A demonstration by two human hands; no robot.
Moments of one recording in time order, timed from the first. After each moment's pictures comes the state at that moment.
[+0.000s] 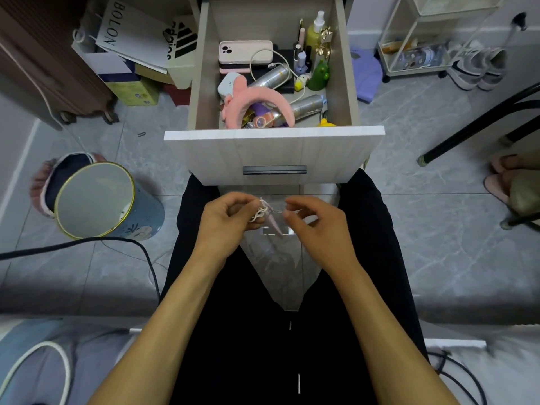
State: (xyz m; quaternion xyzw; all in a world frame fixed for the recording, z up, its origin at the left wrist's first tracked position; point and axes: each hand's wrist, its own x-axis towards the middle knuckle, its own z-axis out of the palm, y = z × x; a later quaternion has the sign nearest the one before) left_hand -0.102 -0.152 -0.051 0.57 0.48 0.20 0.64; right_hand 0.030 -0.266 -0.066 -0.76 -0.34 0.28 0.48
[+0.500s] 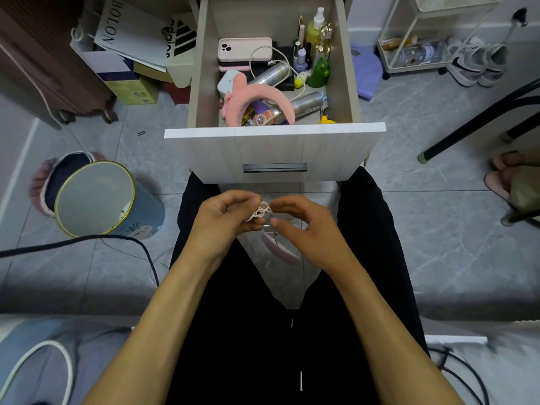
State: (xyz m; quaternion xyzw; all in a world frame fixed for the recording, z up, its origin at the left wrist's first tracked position) left_hand -0.110 -0.150 -0.037 0.49 0.46 0.18 0.72; right_hand 0.024 -0.261 -0.063 -0.68 -0.36 0.41 0.49
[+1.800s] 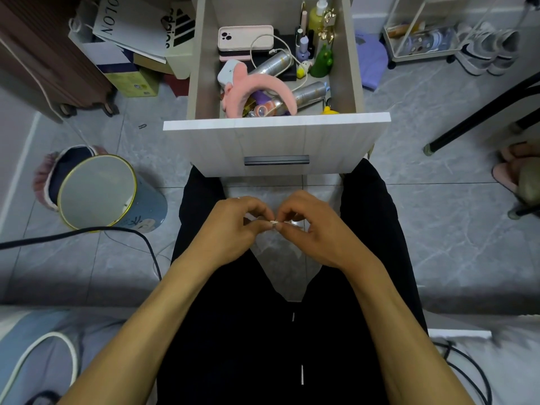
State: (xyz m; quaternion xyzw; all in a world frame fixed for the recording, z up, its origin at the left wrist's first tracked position) left_hand -0.113 -0.153 -0.034 0.82 0.35 0.01 0.44; right_hand 0.035 -0.271 -0.058 -0.66 -0.55 0.33 0.39
